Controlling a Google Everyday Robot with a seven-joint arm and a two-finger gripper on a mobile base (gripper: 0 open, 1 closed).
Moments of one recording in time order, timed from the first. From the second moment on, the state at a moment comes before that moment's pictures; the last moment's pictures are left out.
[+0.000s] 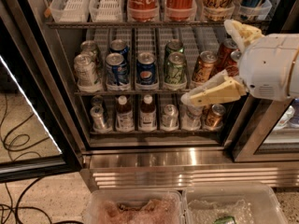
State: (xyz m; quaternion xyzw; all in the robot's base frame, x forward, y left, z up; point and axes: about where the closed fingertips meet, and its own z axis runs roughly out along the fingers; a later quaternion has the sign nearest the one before) arm 0.473 -0.112 1.006 -0.48 0.65 0.08 0.58
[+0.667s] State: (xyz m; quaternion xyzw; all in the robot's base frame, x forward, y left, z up) arm 0.481 -0.120 0.972 -0.42 0.66 0.10 0.62
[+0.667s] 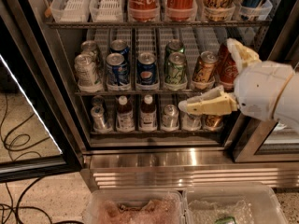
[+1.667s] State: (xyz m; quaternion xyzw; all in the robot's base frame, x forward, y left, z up) arm 0.507 -0.190 0.948 -0.26 0.66 0.10 0.70
